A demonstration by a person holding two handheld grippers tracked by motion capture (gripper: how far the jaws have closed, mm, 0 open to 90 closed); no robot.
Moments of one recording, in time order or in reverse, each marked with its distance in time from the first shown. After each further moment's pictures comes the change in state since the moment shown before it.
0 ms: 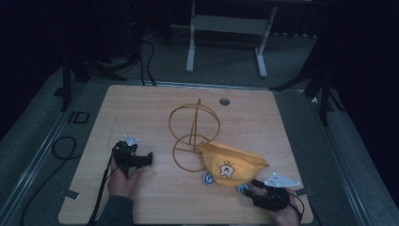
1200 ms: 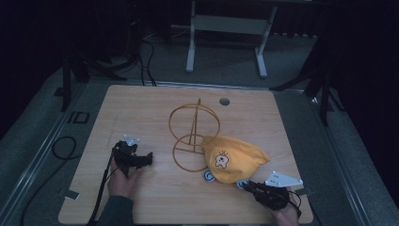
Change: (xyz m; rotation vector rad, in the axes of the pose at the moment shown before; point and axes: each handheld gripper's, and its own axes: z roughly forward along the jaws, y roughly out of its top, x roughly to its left) left arm 0.000 0.000 0.000 0.000 0.000 0.000; right arm 0.008 0.019 -0.011 -0.091 0.094 -0.056
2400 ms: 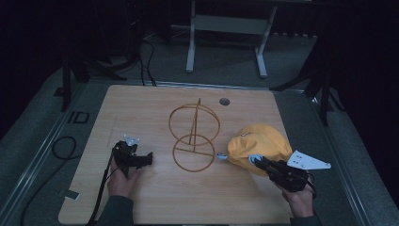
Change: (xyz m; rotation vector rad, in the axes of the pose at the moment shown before) left arm 0.000 0.000 0.000 -0.004 0.000 -0.004; right arm -0.017 0.069 -0.048 -0.207 -0.007 -0.041
